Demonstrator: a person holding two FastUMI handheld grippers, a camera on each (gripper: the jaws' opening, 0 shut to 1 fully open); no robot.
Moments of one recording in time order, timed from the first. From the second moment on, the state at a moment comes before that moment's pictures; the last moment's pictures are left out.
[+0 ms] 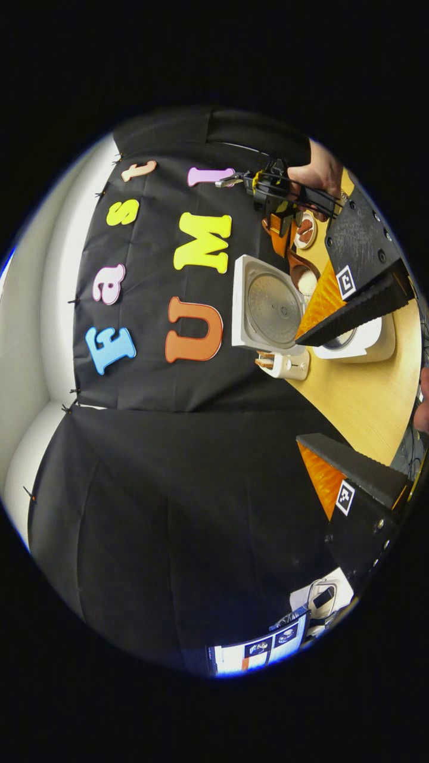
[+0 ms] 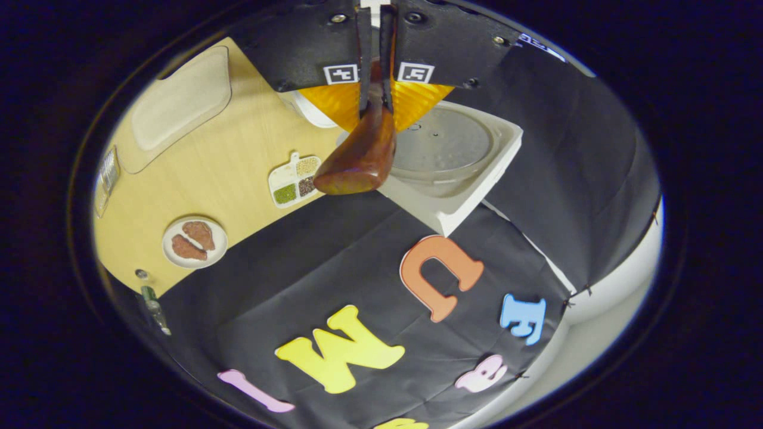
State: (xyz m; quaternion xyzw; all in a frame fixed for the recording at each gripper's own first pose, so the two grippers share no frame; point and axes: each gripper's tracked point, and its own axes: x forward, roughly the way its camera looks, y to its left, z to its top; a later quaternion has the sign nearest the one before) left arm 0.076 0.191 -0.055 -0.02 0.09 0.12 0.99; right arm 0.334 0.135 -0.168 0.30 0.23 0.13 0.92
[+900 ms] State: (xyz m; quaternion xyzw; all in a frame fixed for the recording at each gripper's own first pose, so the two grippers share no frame) left arm 0.069 0.216 -0.068 -0.04 0.09 0.14 0.99; right arm 0.331 0.205 -0.147 -0.07 0.13 0.20 0.97
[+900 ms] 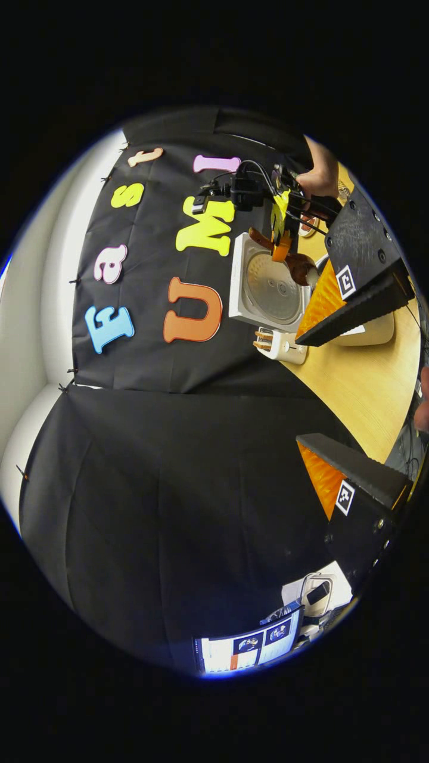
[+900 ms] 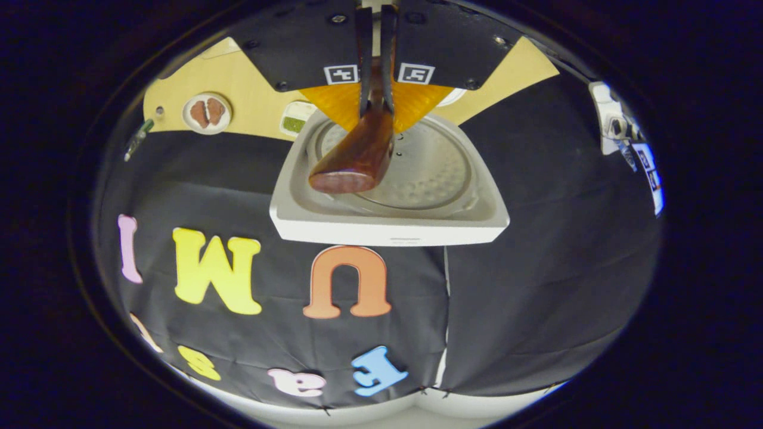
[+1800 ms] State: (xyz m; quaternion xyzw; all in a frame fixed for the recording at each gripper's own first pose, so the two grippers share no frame) left arm 0.077 0.201 -0.060 -0.04 0.08 0.12 0.99; right arm 0.289 0.199 -0.114 -0.10 0.10 0.23 0.96
